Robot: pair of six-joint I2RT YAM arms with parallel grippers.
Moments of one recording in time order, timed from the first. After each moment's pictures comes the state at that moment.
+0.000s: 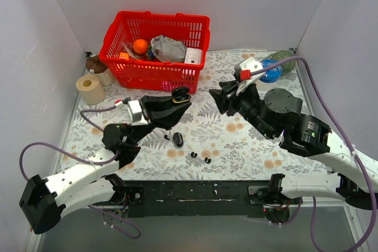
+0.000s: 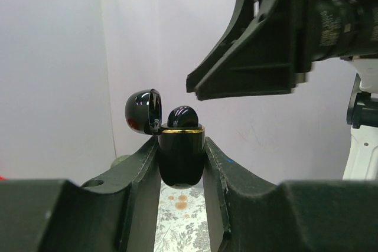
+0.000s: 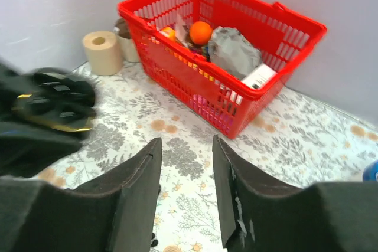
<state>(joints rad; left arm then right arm) -0.82 0.96 0.59 1.08 0.29 -0.21 1.25 1.03 1.45 -0.45 0.52 -0.01</state>
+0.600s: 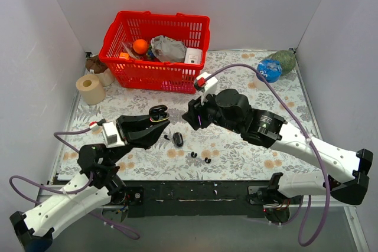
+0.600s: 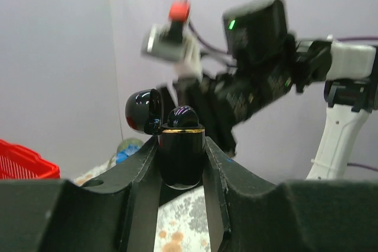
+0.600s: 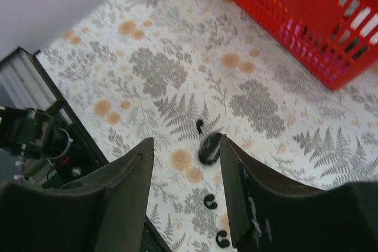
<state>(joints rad) -0.82 0.44 0.44 0.69 0.24 -0.17 1.10 1.18 1.23 -0.43 0.15 0.24</state>
